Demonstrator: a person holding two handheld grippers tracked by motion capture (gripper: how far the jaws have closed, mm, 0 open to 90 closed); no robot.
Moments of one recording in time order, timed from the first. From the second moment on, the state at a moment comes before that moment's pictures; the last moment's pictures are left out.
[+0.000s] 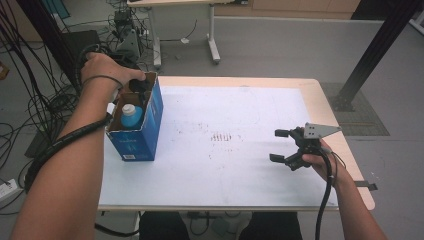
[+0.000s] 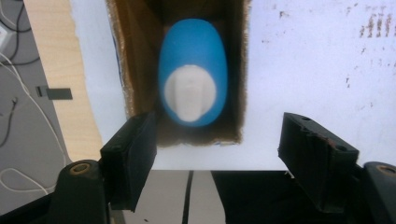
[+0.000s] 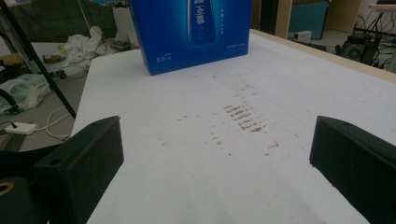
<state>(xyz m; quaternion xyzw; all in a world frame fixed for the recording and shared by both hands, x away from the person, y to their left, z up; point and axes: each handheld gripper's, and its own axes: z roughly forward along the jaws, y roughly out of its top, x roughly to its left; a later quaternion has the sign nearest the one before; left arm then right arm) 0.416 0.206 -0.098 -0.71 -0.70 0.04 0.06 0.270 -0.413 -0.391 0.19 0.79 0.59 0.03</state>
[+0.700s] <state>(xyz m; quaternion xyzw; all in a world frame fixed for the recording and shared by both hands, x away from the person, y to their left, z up) 0.391 0.154 -0.061 -0.77 -0.64 0.02 0.00 0.267 -0.412 -0.377 0.20 0.79 0.57 0.04</state>
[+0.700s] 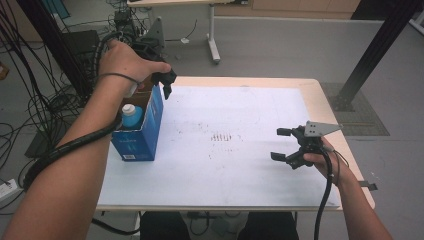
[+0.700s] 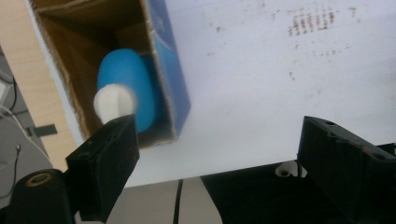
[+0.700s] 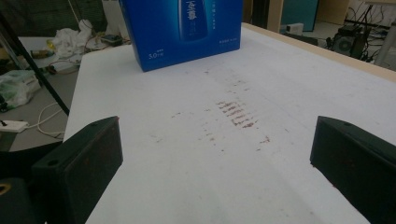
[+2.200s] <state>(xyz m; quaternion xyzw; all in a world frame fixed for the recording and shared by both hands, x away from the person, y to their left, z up) 0.325 0.080 -0.130 -0.84 -0.54 0.03 -0.10 0.248 -0.414 -0.356 0.25 0.80 0.54 0.07</state>
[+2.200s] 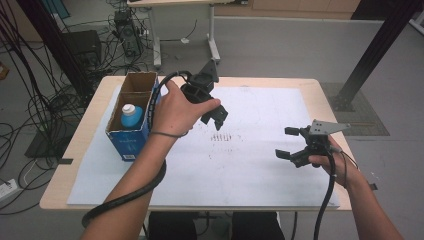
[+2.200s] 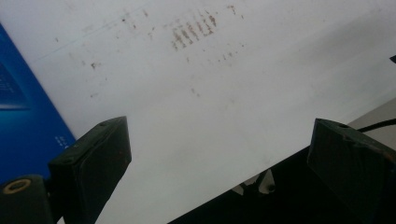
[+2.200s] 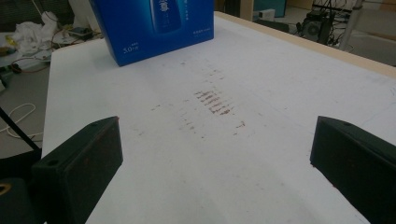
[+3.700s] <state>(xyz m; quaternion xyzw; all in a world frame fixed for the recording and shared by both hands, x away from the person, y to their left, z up) 0.307 0.077 -0.242 -0.82 -0.56 0.05 -0.06 0.252 -0.414 -0.357 0.26 0.80 0.53 0.07</state>
